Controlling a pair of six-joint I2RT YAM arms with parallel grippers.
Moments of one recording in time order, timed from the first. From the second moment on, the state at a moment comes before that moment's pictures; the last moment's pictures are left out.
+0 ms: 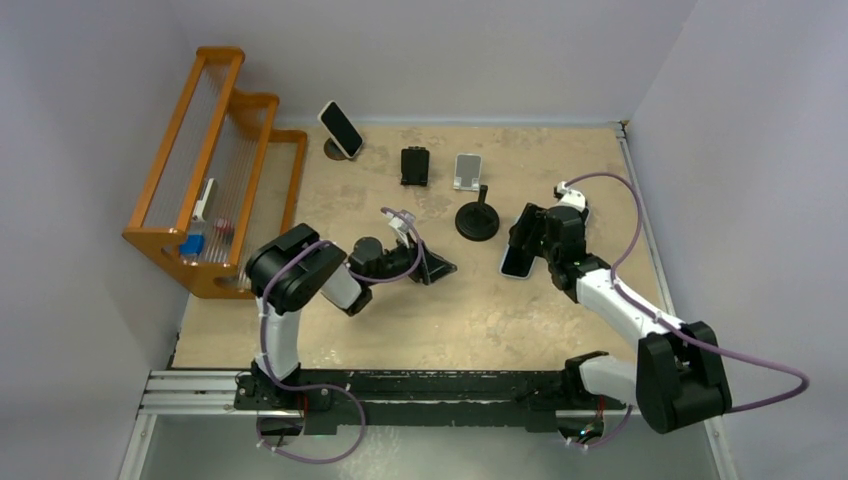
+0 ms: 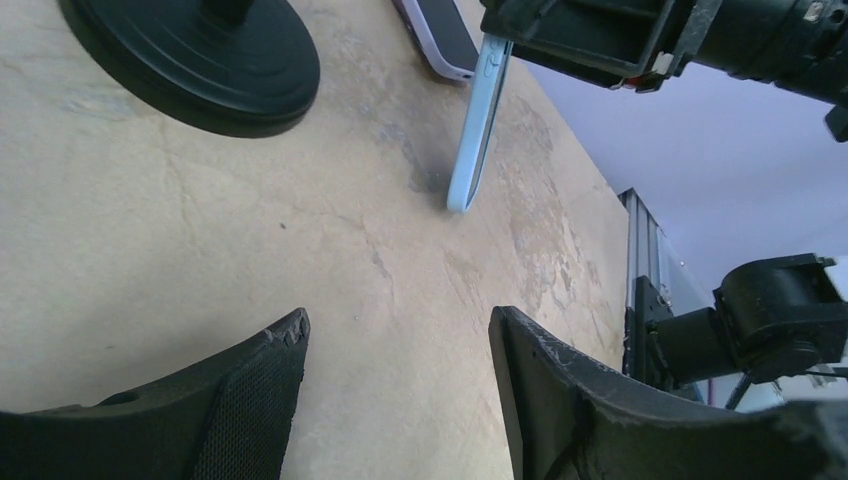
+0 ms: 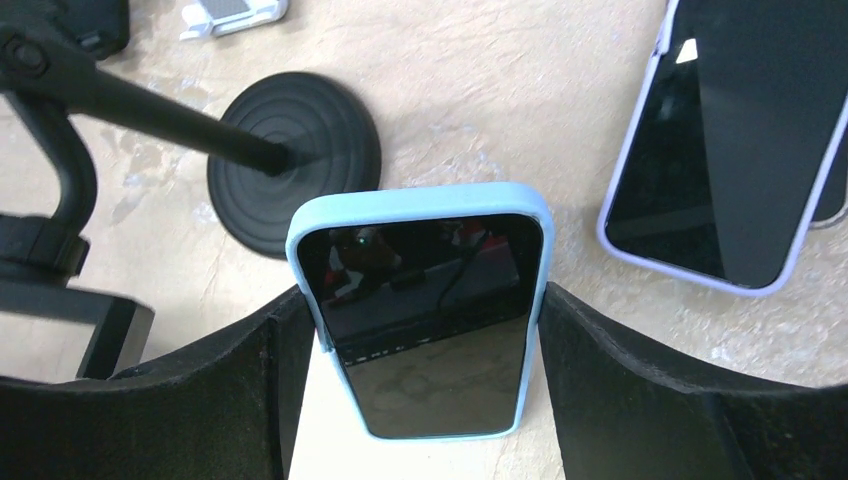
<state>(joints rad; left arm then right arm) -0.62 1.97 0.55 1.32 0.51 -0.69 0.26 1.21 0.59 0.04 0.16 0.48</state>
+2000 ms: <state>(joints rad) -0.46 1.71 0.54 1.51 0.81 -1.10 0.58 0.87 0.33 0.51 -0.39 0.42</state>
